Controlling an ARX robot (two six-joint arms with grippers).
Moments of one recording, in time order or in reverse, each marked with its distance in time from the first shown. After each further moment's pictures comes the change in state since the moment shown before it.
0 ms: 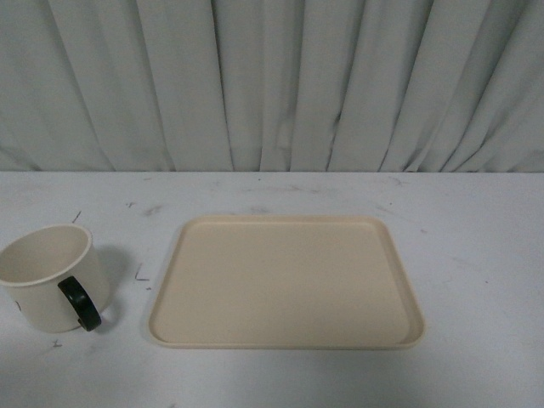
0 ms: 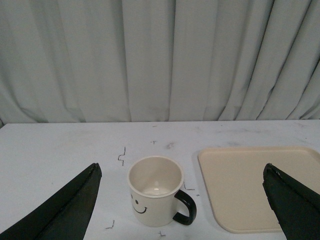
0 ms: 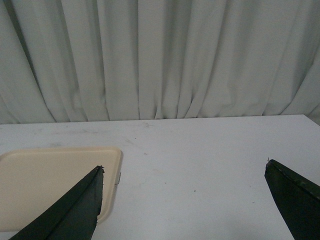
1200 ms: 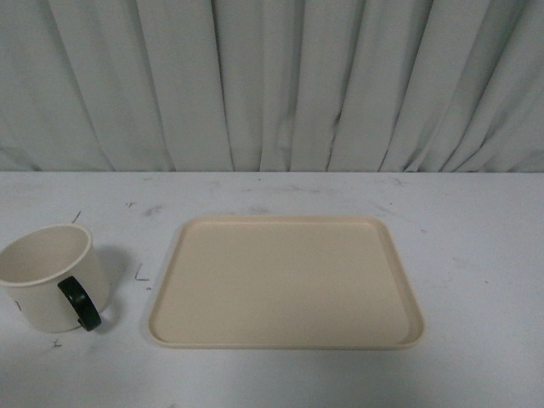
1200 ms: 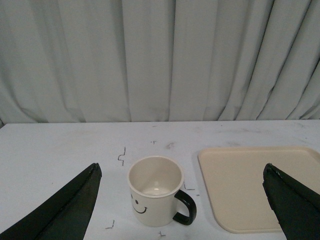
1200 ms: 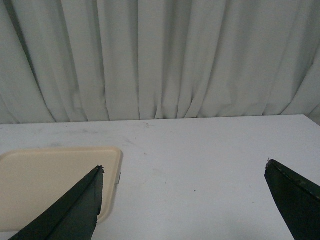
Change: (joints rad) left arm 0.000 0.000 0.000 0.000 0.000 0.000; right arm 0.000 0.000 0.000 0.000 0.000 0.000
